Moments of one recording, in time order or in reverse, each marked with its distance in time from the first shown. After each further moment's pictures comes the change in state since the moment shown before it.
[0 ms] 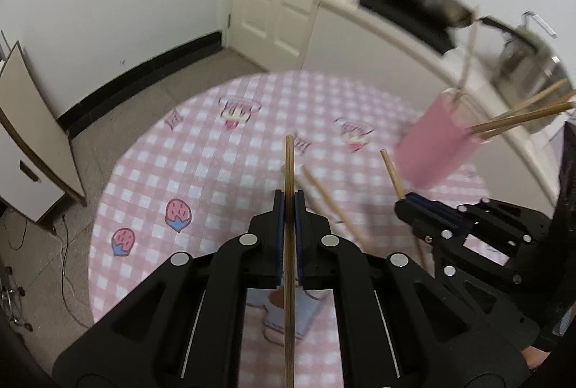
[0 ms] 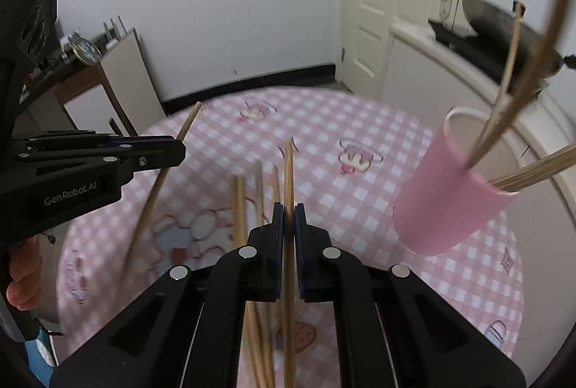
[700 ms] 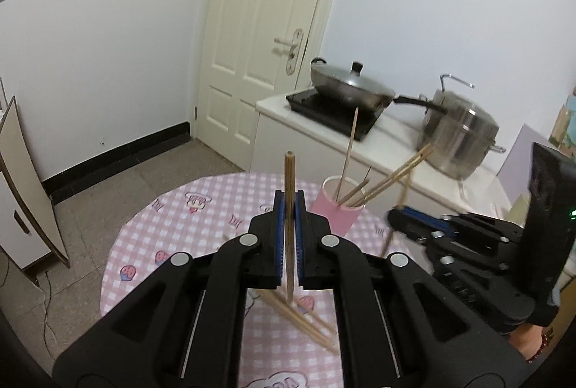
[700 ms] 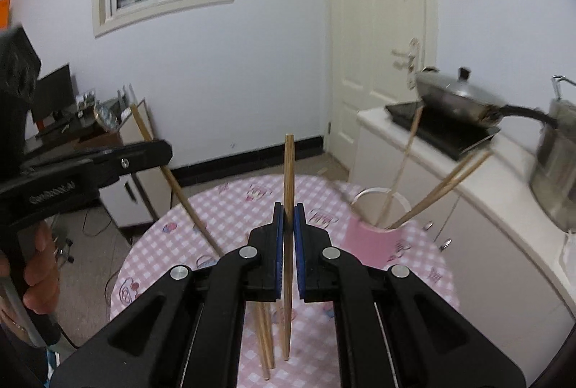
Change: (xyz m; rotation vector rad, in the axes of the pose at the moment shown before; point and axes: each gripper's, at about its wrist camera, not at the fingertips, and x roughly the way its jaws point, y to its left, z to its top) left arm -0.150 -0.063 -0.005 0.055 -0.361 -0.126; right arm -0.150 -0.017 -0.004 0.037 -0.296 -0.037
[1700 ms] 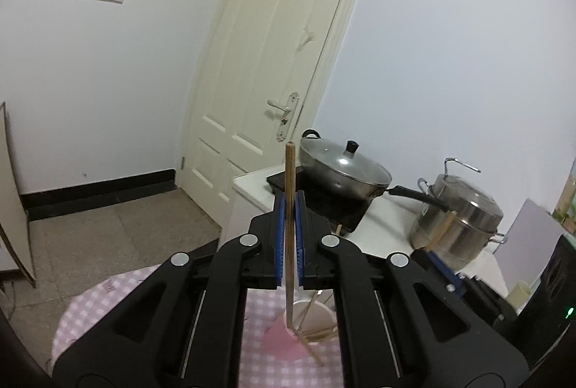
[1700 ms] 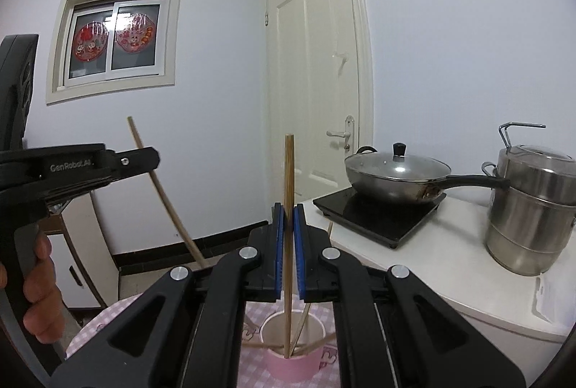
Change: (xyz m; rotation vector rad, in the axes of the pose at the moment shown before) left arm 0.081 -0.042 0.098 -0.095 -0.220 -0.029; right arm 0.022 -0.073 0.055 0.052 -0.335 -0.213
